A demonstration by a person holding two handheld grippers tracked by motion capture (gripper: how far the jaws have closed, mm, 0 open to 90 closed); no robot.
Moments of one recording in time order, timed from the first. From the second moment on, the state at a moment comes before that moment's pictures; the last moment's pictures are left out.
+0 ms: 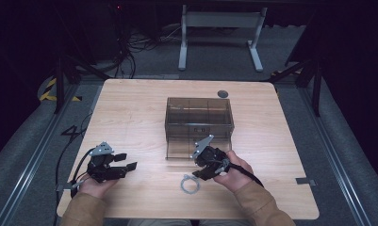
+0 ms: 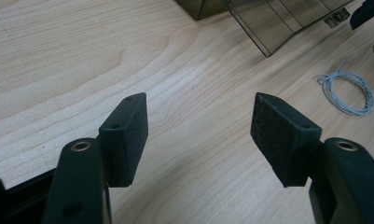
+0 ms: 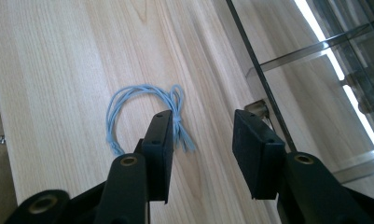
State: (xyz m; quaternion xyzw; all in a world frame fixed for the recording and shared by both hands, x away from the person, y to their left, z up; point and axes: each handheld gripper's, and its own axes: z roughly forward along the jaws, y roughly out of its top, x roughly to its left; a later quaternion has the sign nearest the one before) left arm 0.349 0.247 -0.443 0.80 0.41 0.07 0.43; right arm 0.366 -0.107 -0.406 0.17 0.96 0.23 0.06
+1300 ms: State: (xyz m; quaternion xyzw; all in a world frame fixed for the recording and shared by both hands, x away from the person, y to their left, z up) left arm 0.350 0.245 -0.441 0.80 0.41 0.07 0.44; right arm 0.357 -0.083 -0.439 0.16 0.96 0.21 0.06
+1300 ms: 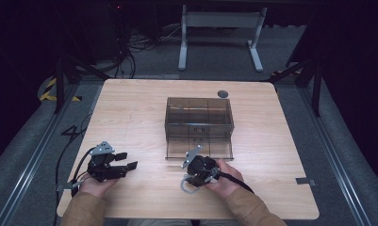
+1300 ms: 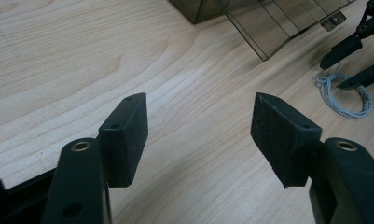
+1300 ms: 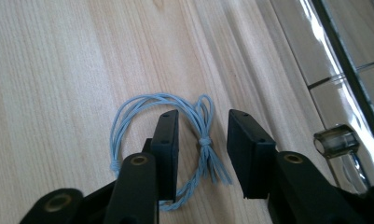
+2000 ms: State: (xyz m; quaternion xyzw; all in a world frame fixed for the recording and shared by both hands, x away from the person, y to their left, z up) left arm 0.350 0.245 -0.441 0.80 0.41 0.07 0.43; right arm 0.359 -0.084 -0.440 0.15 0.96 0.21 0.06
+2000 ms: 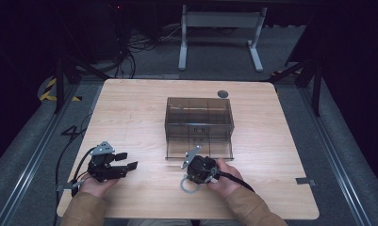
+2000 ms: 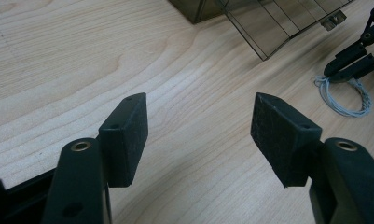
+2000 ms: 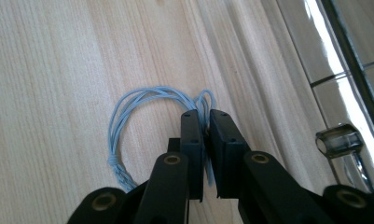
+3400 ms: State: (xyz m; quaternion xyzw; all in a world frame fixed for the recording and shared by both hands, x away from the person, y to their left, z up) left arm 0.345 0.250 -0.443 0.80 0.41 0.07 0.43; right arm 0.348 -0.094 -0.380 0.13 0.95 0.25 0.09
